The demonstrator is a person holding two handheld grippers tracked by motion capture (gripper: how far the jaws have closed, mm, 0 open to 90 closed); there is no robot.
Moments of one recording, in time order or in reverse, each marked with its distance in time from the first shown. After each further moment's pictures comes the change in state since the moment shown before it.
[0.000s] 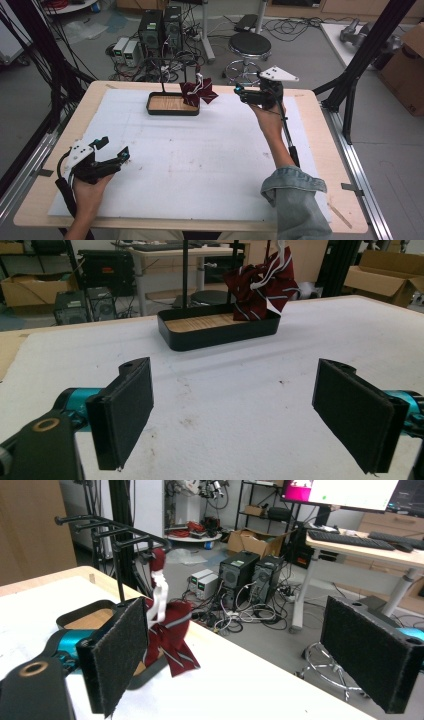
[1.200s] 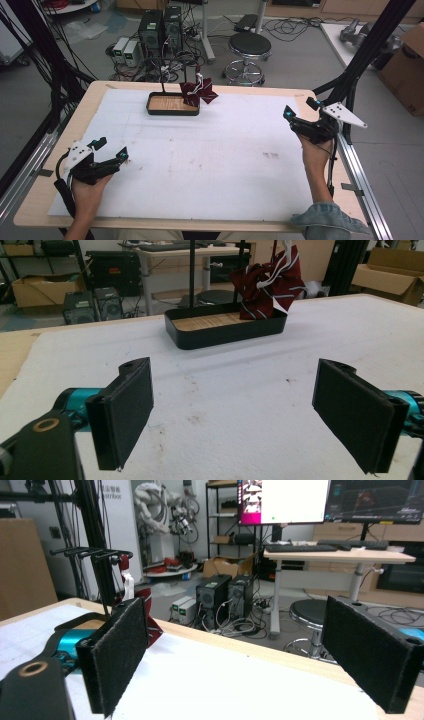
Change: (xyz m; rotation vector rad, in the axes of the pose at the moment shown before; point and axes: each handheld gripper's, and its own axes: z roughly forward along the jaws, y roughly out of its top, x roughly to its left) left arm 0.001 -0.001 -0.003 0.000 0.024 0.008; right arm -0.044 -0.060 -0.141 -0.157 -0.107 0.145
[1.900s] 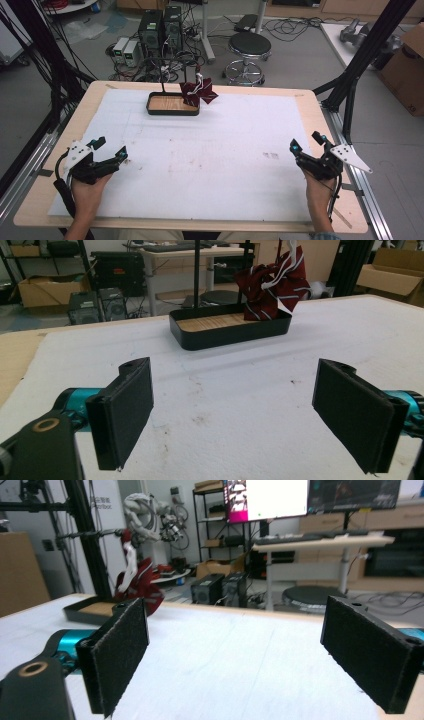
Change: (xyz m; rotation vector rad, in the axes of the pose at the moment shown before) left arm 0.001 0.001 0.000 -0.002 0.016 -0.004; right arm 0.010 -0.073 -0.065 -0.018 -0.036 0.081
